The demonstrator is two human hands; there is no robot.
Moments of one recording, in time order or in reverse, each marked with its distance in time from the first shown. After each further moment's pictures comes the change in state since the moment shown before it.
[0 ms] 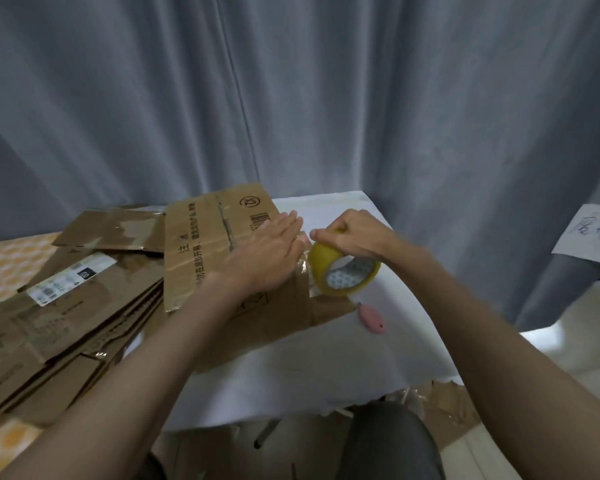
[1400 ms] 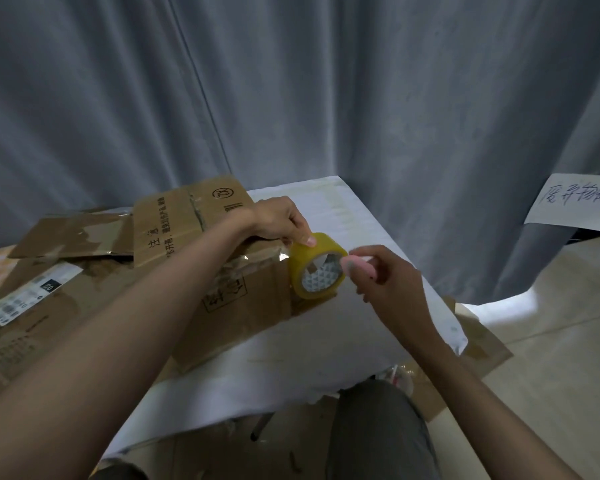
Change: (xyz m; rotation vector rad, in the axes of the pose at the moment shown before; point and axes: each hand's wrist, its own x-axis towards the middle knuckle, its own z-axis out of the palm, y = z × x) left_hand 0.089 0.005 -0.008 -0.390 -0.440 0.116; right_hand -0.118 0.040 0.057 0.458 0.621 0.068
